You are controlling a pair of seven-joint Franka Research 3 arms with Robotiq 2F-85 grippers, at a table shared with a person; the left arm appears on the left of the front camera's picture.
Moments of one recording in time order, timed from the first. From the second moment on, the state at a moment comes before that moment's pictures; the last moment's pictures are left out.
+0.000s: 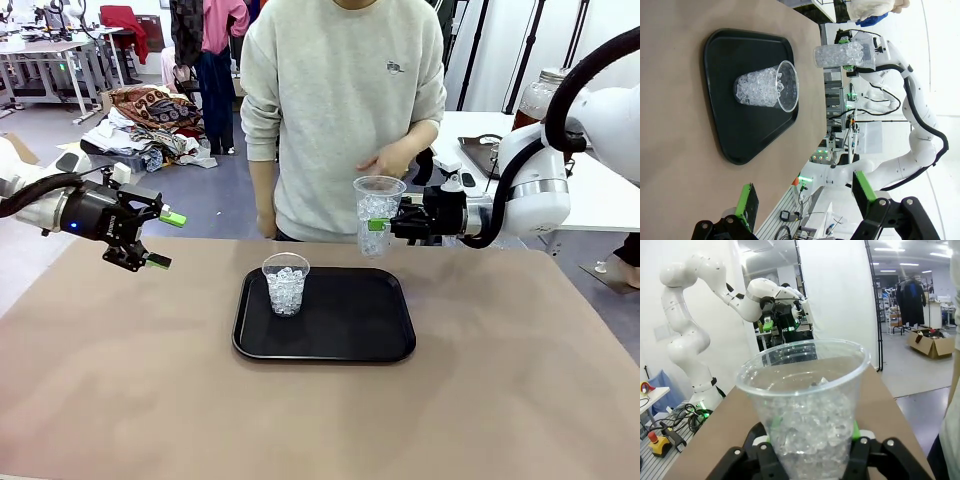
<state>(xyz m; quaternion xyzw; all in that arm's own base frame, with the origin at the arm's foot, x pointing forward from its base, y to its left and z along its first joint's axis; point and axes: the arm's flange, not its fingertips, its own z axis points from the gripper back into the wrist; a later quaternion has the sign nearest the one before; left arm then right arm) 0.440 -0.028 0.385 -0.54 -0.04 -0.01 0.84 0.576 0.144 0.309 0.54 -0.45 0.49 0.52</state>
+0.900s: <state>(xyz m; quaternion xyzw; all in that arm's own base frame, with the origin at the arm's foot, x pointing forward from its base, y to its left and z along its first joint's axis) 0.440 -0.028 0.385 -0.54 -0.04 -0.01 0.84 0.576 0.144 0.310 0.54 -0.45 0.49 0.52</state>
